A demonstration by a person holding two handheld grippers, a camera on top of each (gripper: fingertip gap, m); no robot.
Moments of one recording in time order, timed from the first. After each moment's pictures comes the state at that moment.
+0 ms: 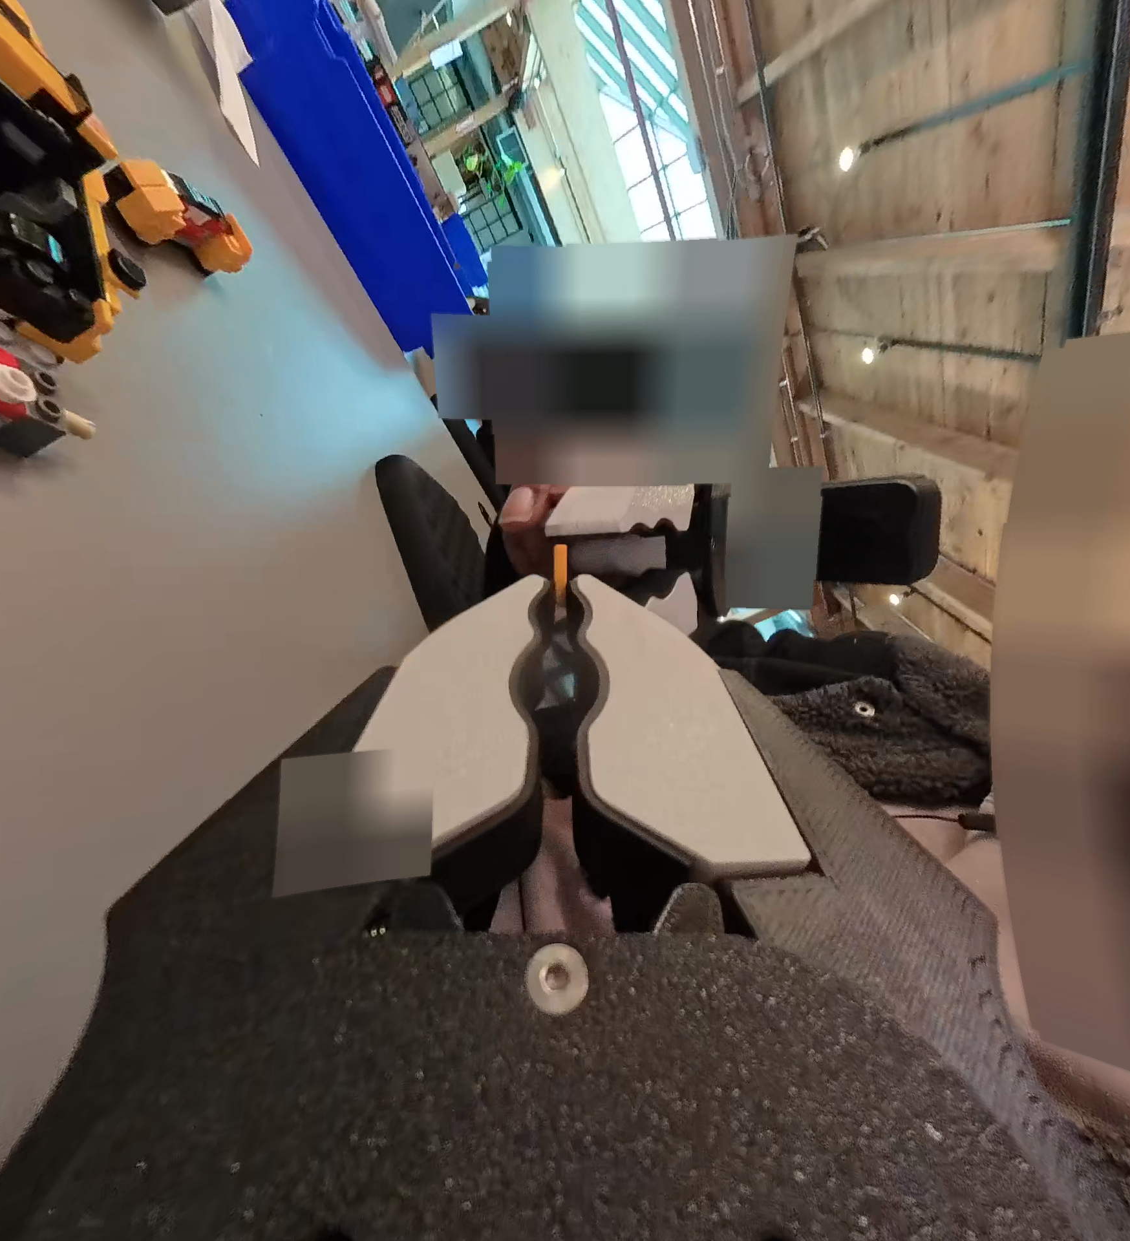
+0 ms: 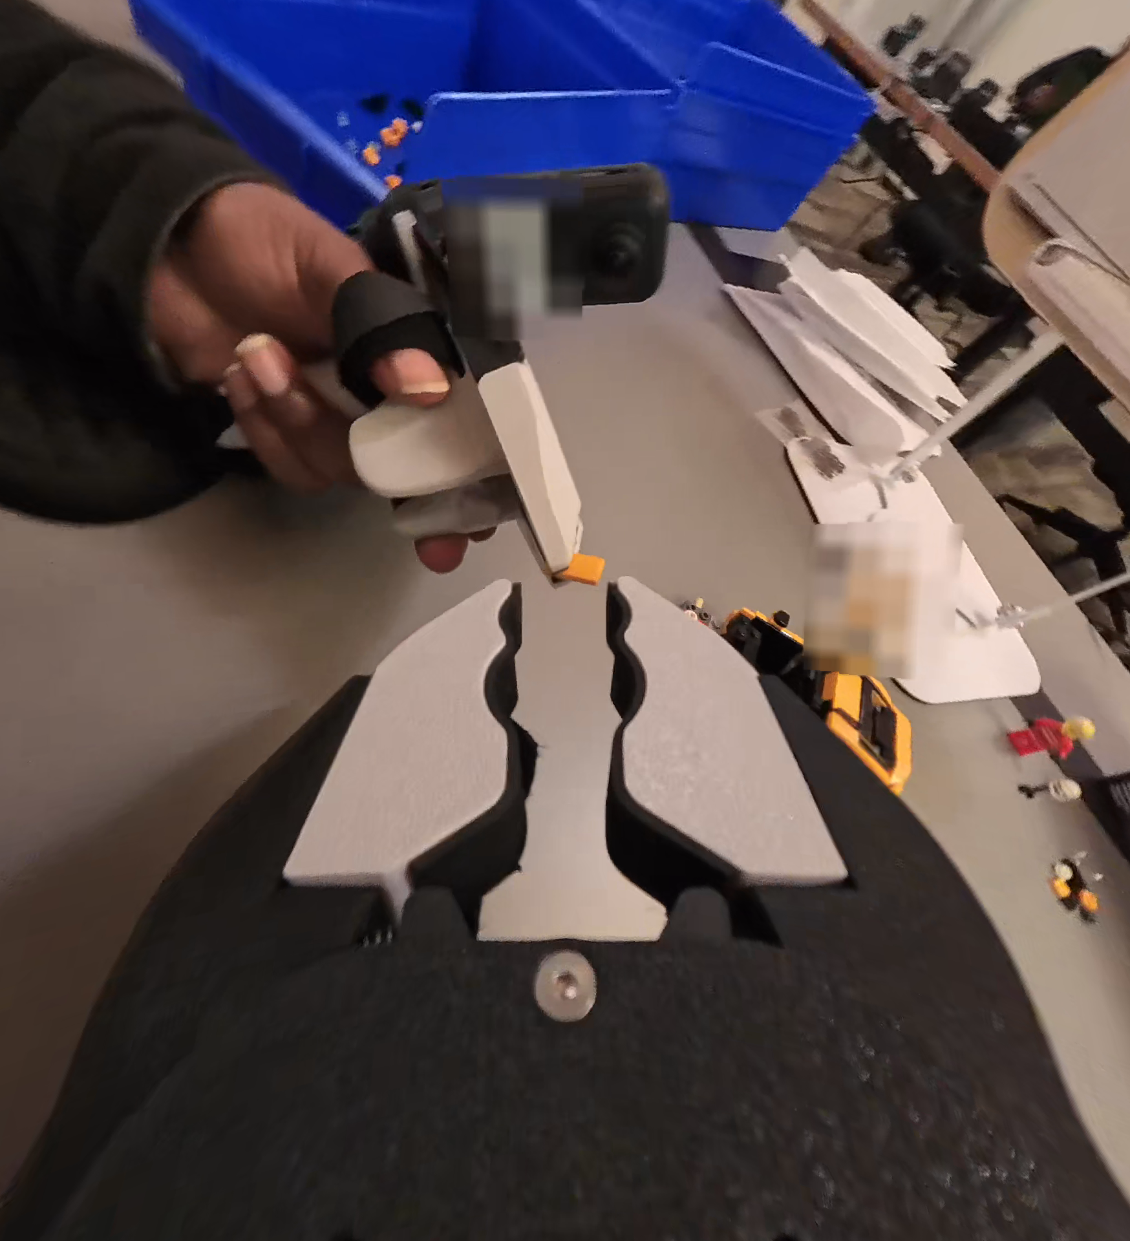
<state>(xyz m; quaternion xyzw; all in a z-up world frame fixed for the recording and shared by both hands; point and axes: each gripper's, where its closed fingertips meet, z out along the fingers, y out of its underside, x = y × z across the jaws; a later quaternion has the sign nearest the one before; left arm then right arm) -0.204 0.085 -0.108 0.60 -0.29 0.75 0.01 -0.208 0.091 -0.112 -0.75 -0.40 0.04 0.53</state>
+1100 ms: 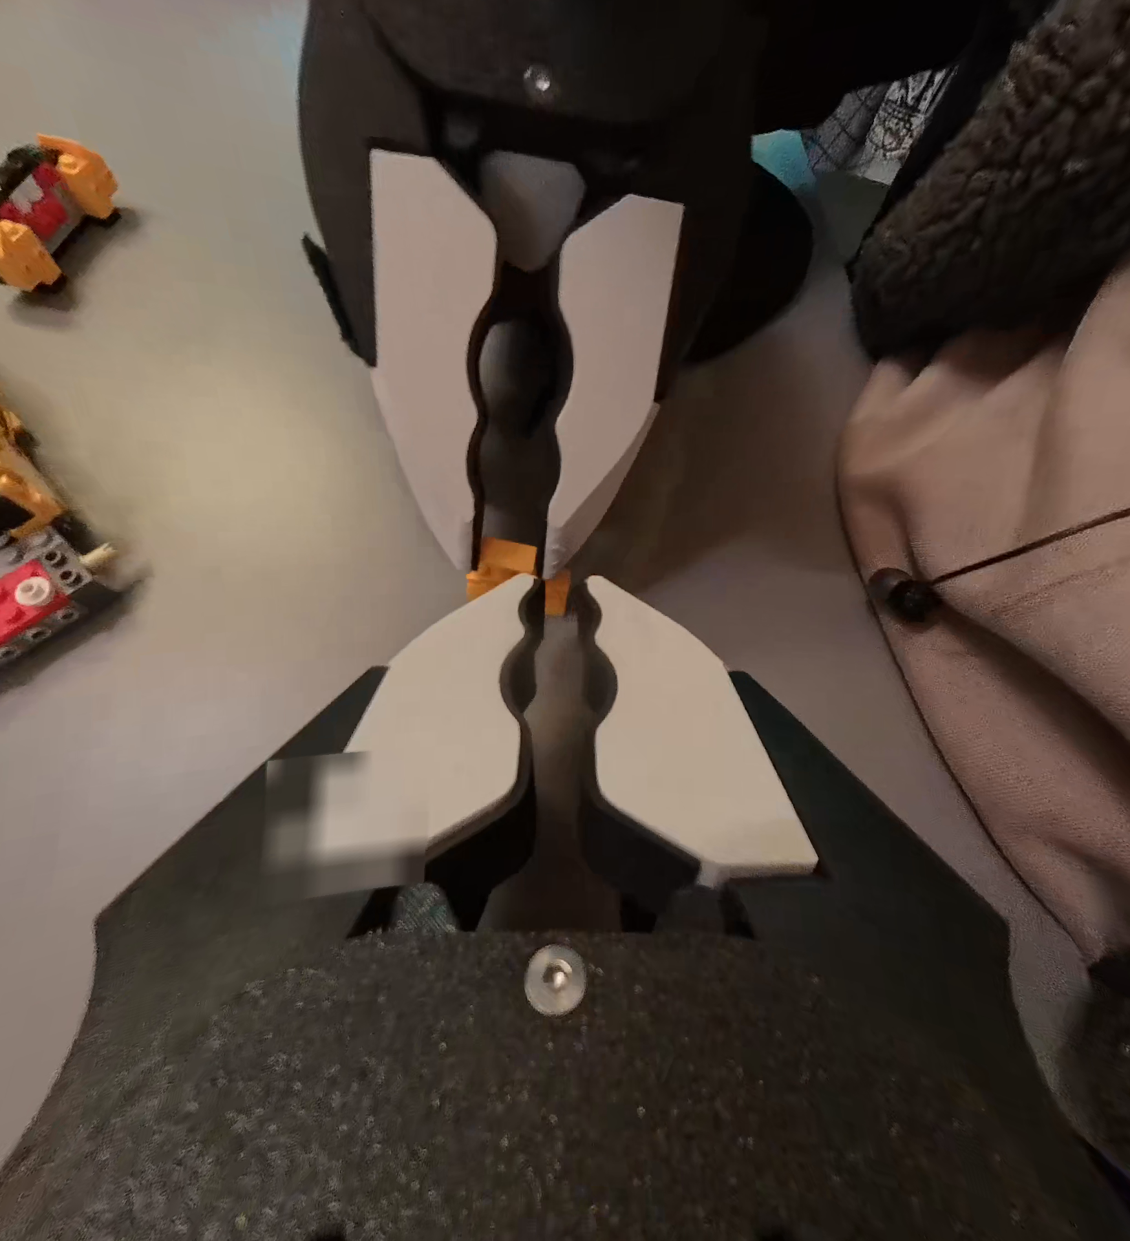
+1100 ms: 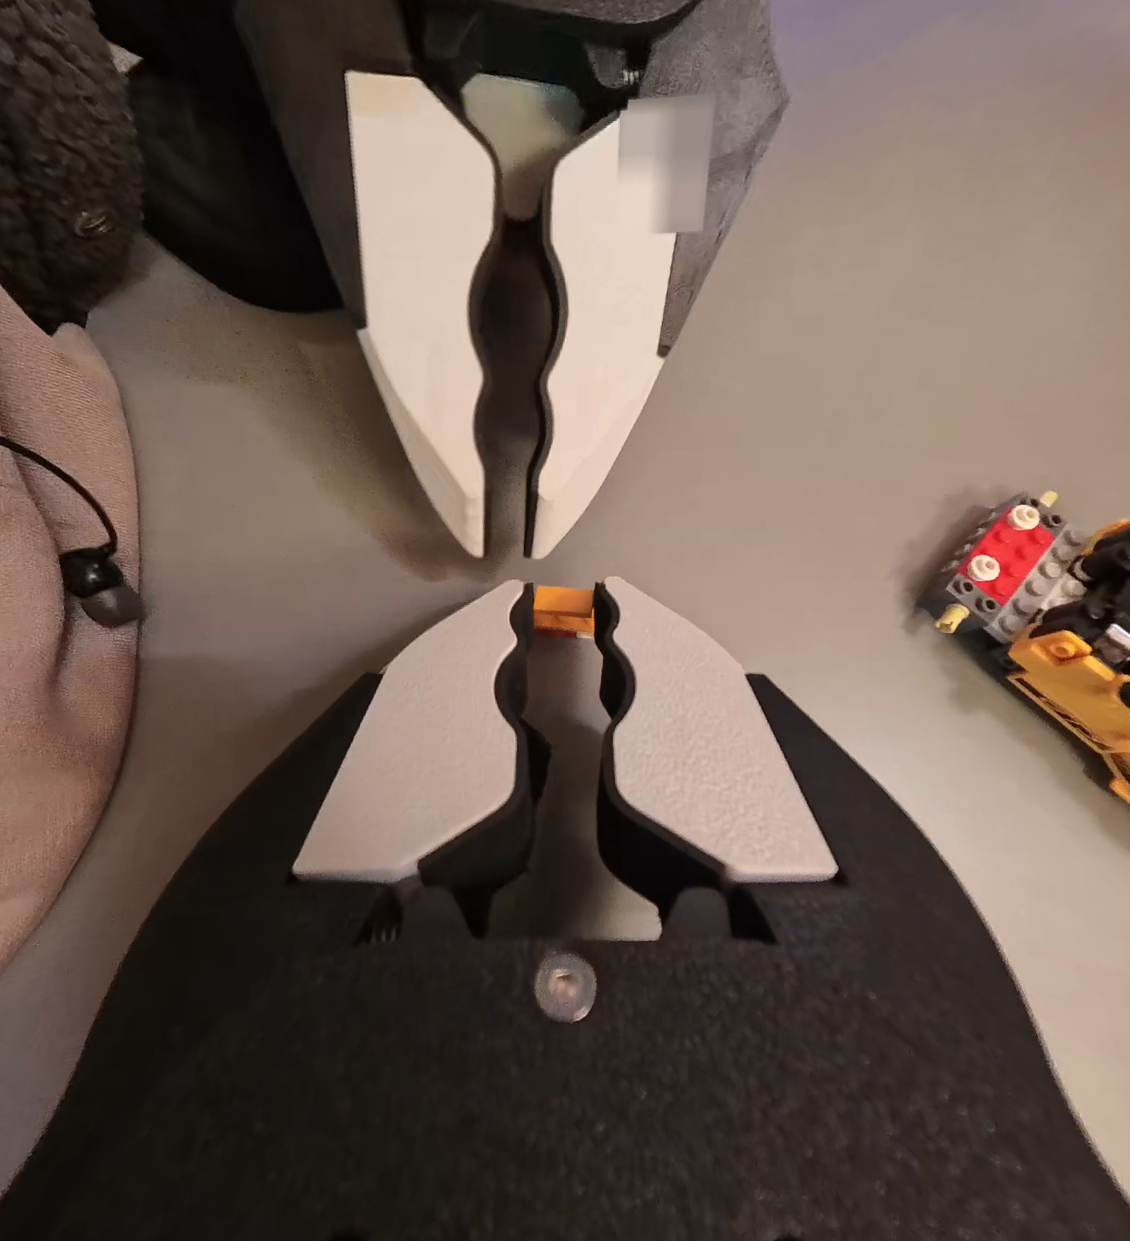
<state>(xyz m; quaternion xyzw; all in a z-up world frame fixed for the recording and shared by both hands) -0.222 0.040 -0.183 0.48 -0.74 0.41 -0.20 -0.213 0.057 -0.191 -0.77 -0.48 0.20 0.36</state>
